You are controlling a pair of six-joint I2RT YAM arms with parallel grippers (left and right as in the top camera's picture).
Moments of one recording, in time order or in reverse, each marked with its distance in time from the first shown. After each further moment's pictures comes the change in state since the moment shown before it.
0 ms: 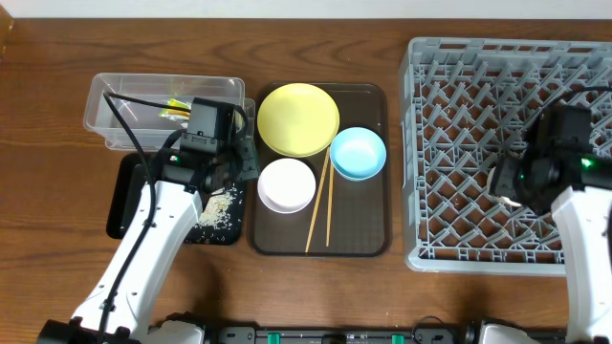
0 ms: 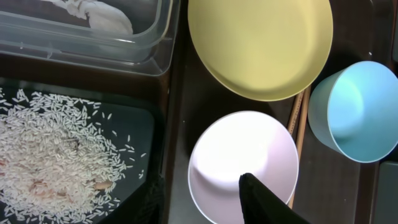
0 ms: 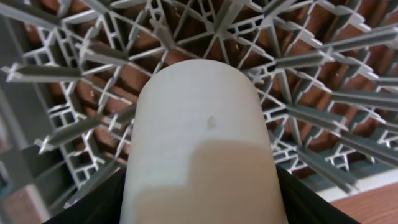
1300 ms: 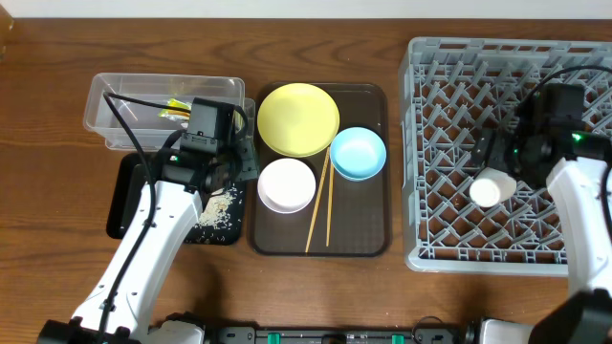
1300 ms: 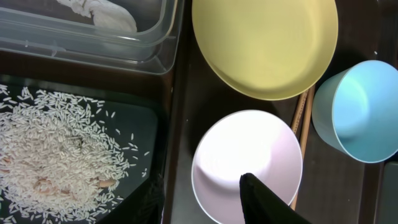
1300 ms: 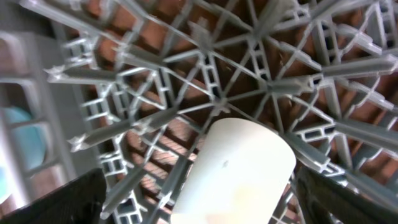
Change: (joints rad) left arm 0.000 0.000 0.000 -0.007 -0.008 0.000; right arm 0.000 0.116 0.064 0.133 -0.164 0.006
